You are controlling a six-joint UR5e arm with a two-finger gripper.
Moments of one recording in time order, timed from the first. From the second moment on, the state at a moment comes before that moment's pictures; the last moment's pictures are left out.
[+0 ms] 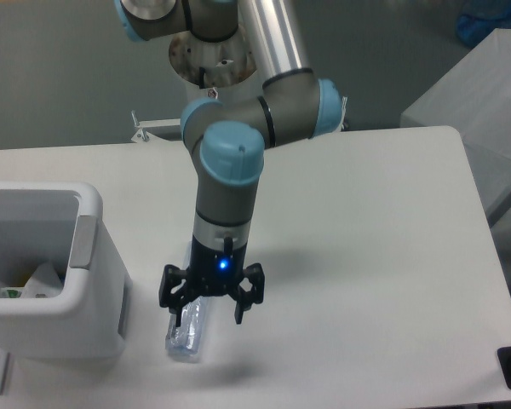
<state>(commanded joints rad) 2.30 -2.04 -1.64 -0.69 1.32 0.20</state>
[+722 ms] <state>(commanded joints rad) 2.21 -2.16 -1.62 -0.69 1.39 0.24</state>
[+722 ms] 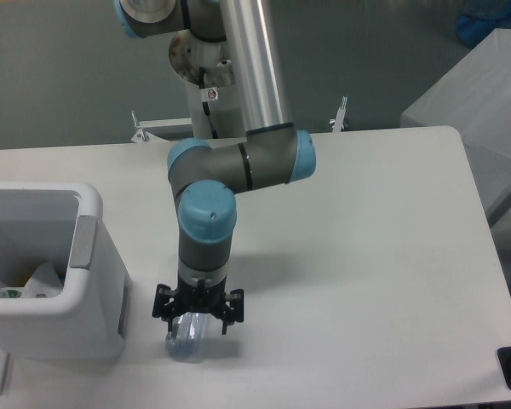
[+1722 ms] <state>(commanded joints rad) 2.19 -2.21 -1.60 -0.69 1.39 0.25</state>
